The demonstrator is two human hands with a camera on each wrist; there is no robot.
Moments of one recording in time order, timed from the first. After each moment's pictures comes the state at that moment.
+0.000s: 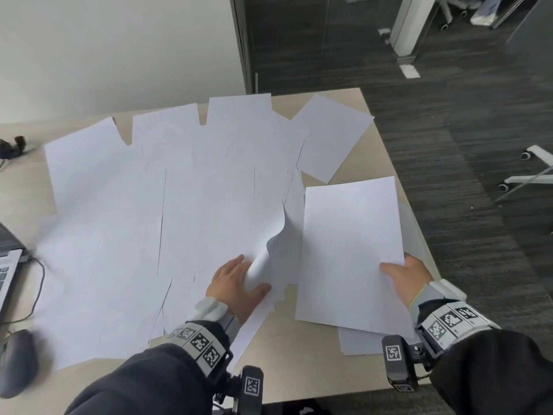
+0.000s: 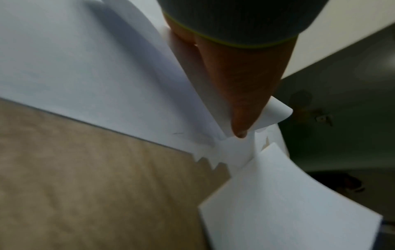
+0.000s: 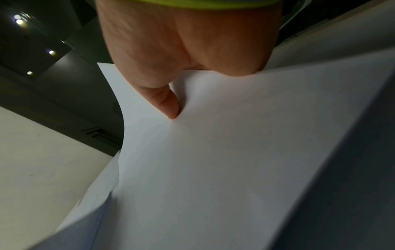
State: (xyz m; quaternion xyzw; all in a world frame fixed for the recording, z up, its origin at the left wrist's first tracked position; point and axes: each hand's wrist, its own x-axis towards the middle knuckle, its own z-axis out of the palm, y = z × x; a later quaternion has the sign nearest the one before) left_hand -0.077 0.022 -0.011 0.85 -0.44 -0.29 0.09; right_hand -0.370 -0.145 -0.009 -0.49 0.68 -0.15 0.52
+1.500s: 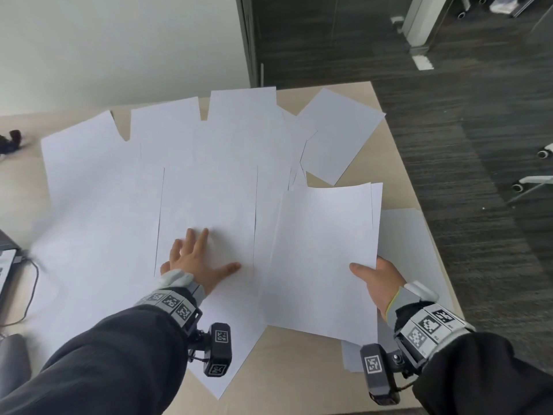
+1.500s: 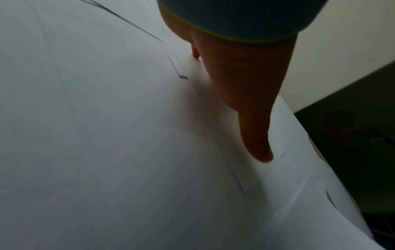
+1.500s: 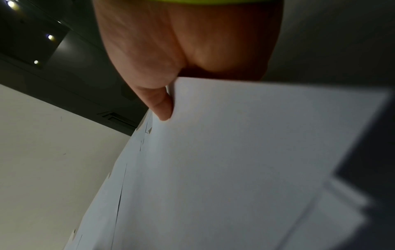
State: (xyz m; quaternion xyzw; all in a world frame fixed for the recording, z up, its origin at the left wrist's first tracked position) left_hand 0.017 -0.001 -0.039 0.90 -0.37 -0.25 -0.04; right_hand -0.321 -0.141 -0.033 -0.46 0.62 -0.16 0.62
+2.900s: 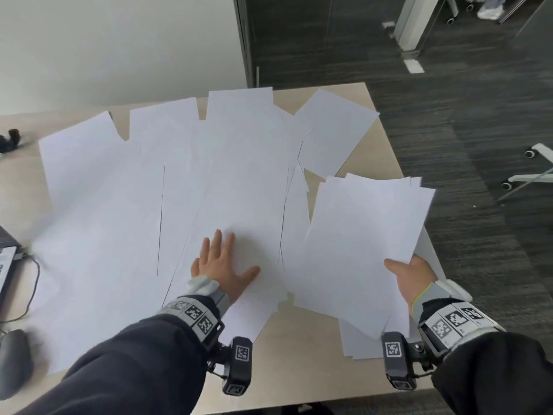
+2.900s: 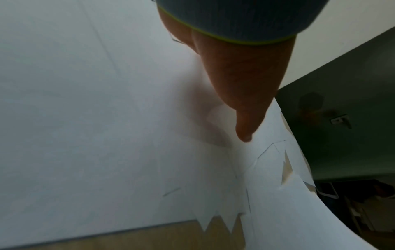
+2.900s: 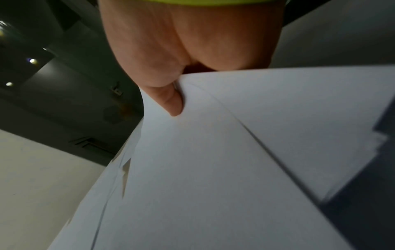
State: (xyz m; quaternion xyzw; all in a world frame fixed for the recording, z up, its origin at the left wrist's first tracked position) left_hand -0.040 0.001 -0.031 0.87 -0.43 -0.25 0.00; right_hand -0.365 -0.149 -0.022 -0.43 0.68 -0.21 0.55
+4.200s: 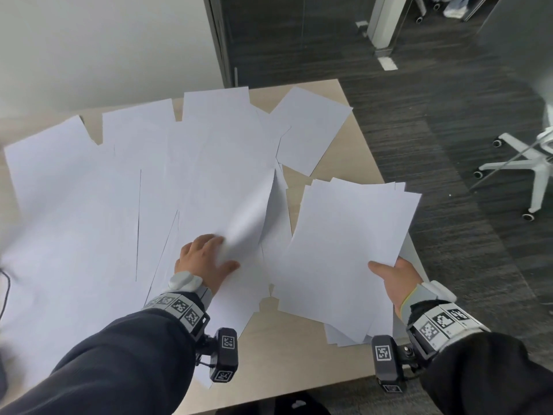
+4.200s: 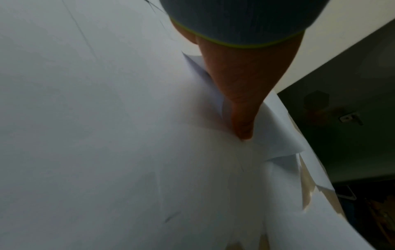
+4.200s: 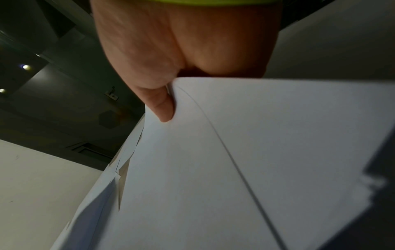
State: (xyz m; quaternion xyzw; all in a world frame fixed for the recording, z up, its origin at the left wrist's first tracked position) left_hand -0.030 -0.007 -0.037 0.86 -0.46 -0.22 0.06; right_hand -0.390 -0.126 -0.029 -0.39 0.67 -0.24 0.58
